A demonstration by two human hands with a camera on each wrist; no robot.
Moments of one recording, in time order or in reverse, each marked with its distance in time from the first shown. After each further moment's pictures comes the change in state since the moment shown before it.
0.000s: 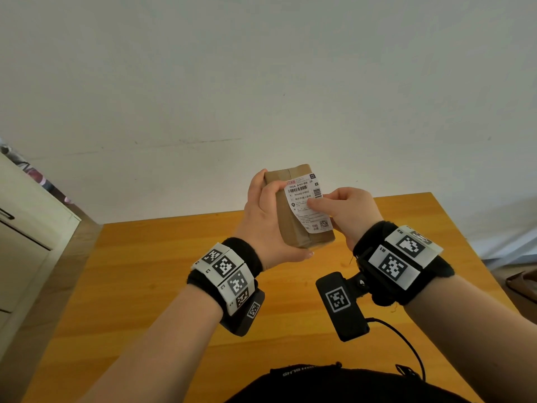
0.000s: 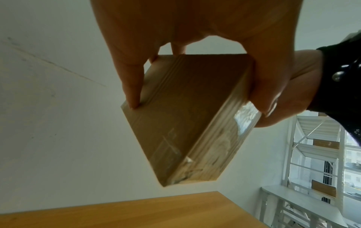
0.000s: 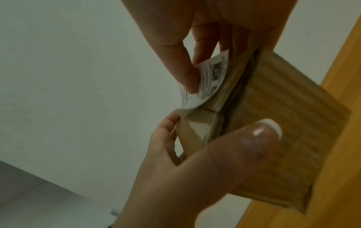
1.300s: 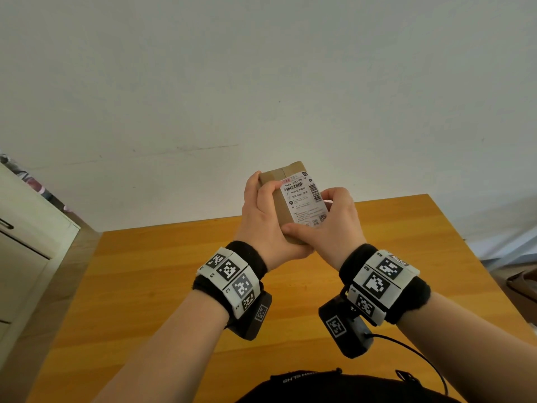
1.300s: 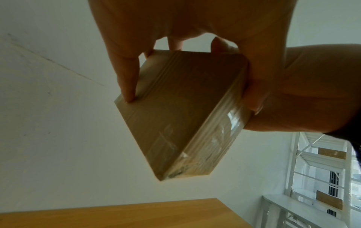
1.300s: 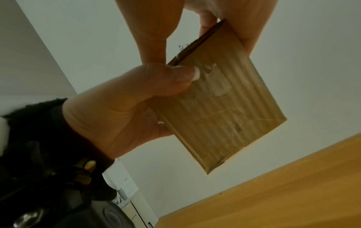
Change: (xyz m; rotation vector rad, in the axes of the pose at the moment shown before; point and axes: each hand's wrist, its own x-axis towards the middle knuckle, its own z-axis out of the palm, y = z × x) left_hand 0.004 0.010 0.003 -0.013 0.104 -0.033; right_hand -0.014 0.018 0.013 -0.349 0.094 -0.326
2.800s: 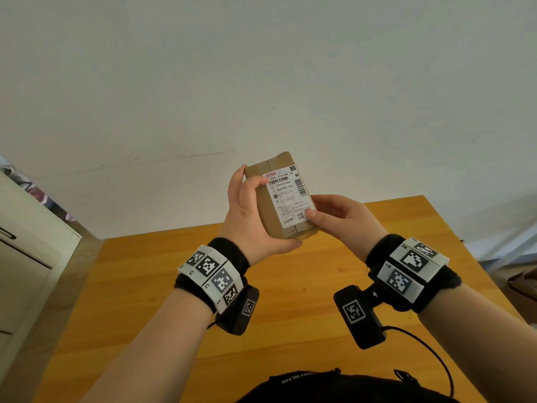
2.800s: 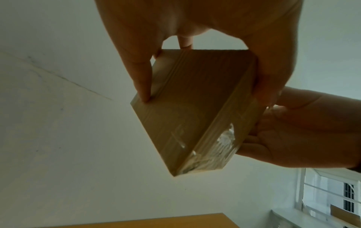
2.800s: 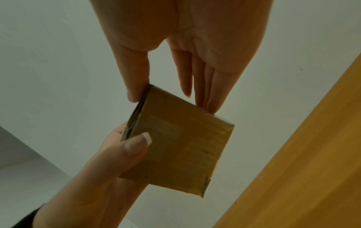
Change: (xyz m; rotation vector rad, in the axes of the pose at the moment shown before) left_hand 0.000 -0.006 -0.019 -0.004 0.104 0.126; right_hand 0.011 0.017 -0.035 0.308 -0.303 0.083
